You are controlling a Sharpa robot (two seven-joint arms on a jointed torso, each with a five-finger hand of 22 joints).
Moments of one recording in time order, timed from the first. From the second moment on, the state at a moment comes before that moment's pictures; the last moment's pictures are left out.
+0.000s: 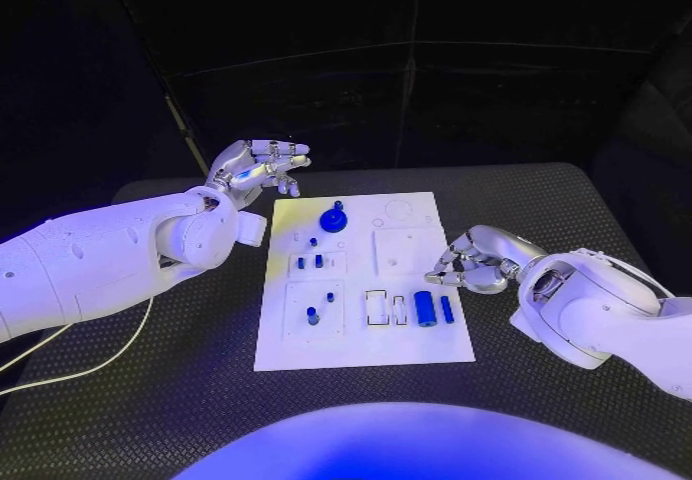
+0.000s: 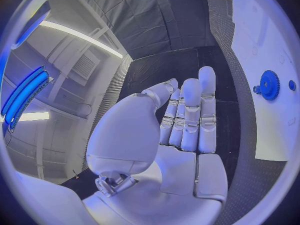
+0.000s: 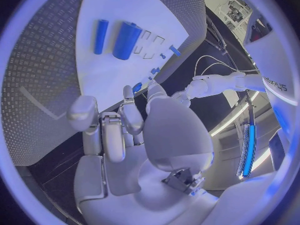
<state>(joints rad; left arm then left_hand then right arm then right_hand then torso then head) 1.19 -0.82 -0.11 1.38 0.01 -0.22 0.48 1.35 -0.07 0.43 -0.06 0.16 0.98 0.19 0.16 0.07 1.01 0.12 0.36 0.08 1.23 0.02 1.03 0.46 0.17 1.17 0.12 0.71 0.66 0.88 -1.08 0.13 1.90 -1.42 -0.34 -0.41 1.28 -0.09 -0.08 0.28 0.24 1.03 0.10 0.25 0.17 1.46 0.02 1.29 1.07 1.47 -0.05 1.55 1.31 0.12 1.31 0.06 1.29 0.96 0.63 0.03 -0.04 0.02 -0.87</state>
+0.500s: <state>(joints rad) 1.19 -0.83 -0.11 1.39 0.01 -0.21 0.48 1.35 -0.07 0.44 -0.06 0.16 0.98 0.19 0.16 0.07 1.01 0.11 0.36 0.08 1.23 0.02 1.03 0.46 0.17 1.17 0.12 0.71 0.66 0.83 -1.04 0.12 1.87 -1.55 -0.28 -0.54 1.24 -0.09 -0.13 0.29 0.24 1.02 0.10 0.27 0.19 1.47 0.02 1.46 1.31 1.47 -0.05 1.56 1.31 0.12 1.31 0.06 1.29 0.96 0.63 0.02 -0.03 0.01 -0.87</state>
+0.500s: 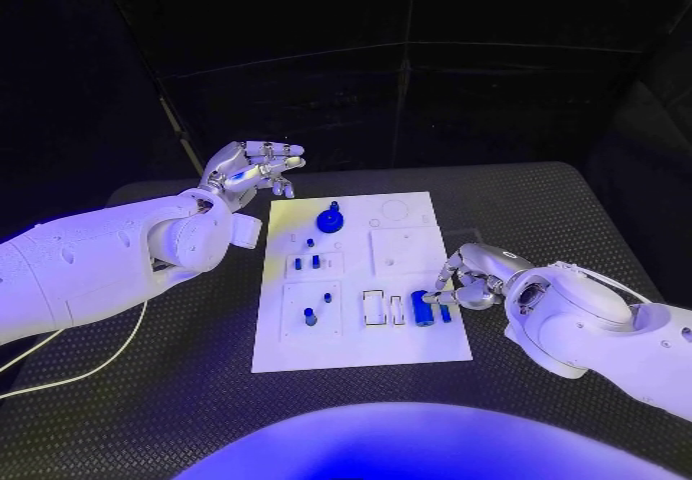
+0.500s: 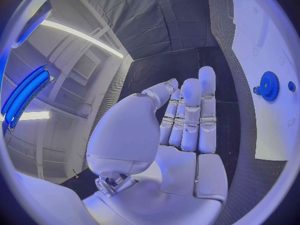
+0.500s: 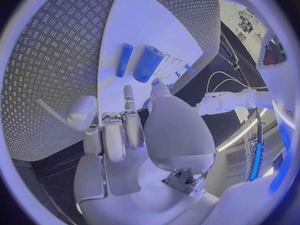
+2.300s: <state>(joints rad) 1.19 -0.83 -0.11 1.39 0.01 -0.20 0.48 1.34 -0.07 0.44 -0.06 0.16 0.98 0.19 0.16 0.07 1.01 0.12 0.37 0.08 1.22 0.03 1.03 0.45 0.17 1.17 0.12 0.71 0.66 0.77 -0.97 0.12 1.86 -1.64 -0.35 -0.56 1.32 -0.02 -0.15 0.28 0.43 1.02 0.08 0.37 0.25 1.46 0.01 1.46 1.31 1.47 -0.06 1.56 1.31 0.12 1.32 0.05 1.29 0.97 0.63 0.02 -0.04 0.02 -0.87</state>
